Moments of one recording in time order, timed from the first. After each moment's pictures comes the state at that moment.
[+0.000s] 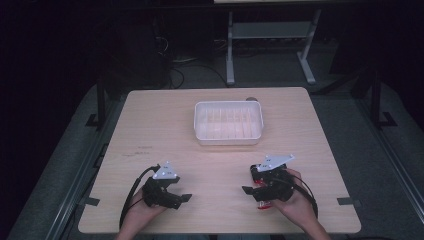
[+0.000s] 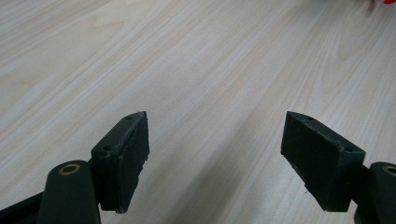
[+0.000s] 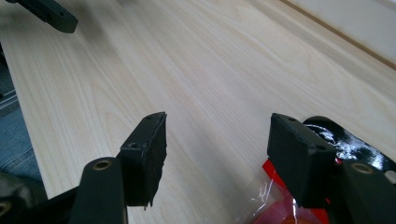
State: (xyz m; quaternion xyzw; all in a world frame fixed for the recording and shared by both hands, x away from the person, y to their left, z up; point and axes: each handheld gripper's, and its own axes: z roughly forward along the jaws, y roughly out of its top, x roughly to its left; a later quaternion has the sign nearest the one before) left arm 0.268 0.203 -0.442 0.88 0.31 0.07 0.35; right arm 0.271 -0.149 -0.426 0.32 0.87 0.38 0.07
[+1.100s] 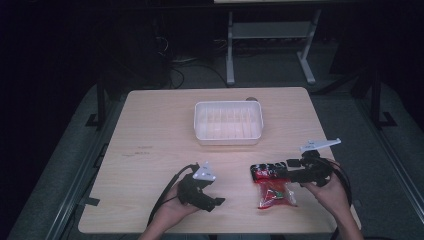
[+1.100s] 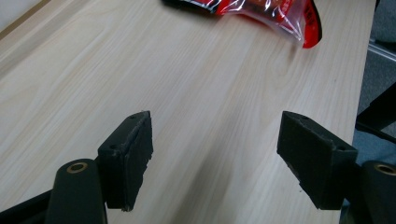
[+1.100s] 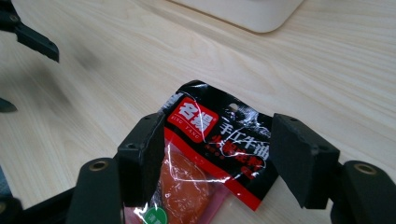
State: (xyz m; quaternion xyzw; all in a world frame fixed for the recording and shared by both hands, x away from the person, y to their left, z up) left arm 0.270 0.103 -0.429 0.91 0.22 0.03 0.35; right arm 0.300 -0.250 -0.416 0.43 0.81 0.39 0.05
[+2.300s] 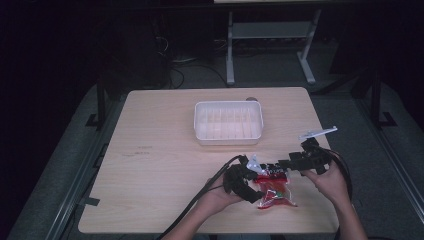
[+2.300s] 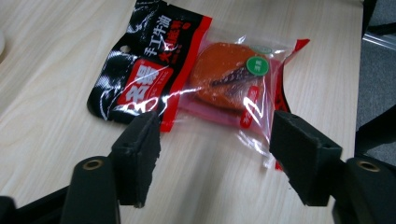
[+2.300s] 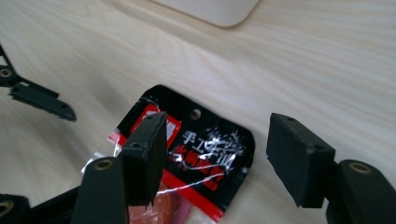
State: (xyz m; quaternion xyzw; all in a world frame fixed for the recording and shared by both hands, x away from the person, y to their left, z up) left arm 0.289 -0.013 -0.421 0.93 0.16 0.01 0.32; right arm 0.333 -0.256 -0.416 0.47 0.81 0.35 0.03
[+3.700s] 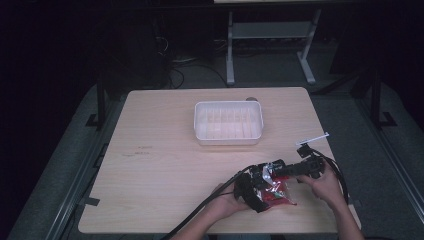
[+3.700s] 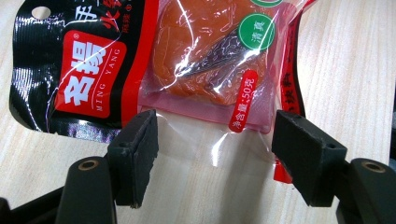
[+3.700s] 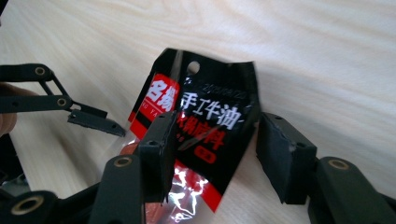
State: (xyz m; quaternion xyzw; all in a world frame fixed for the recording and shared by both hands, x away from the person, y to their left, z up) left arm 0.283 -0.037 -0.452 0.96 0.13 0.00 0.25; right arm 0.344 -0.260 -0.459 0.50 0.79 0.35 -0.11
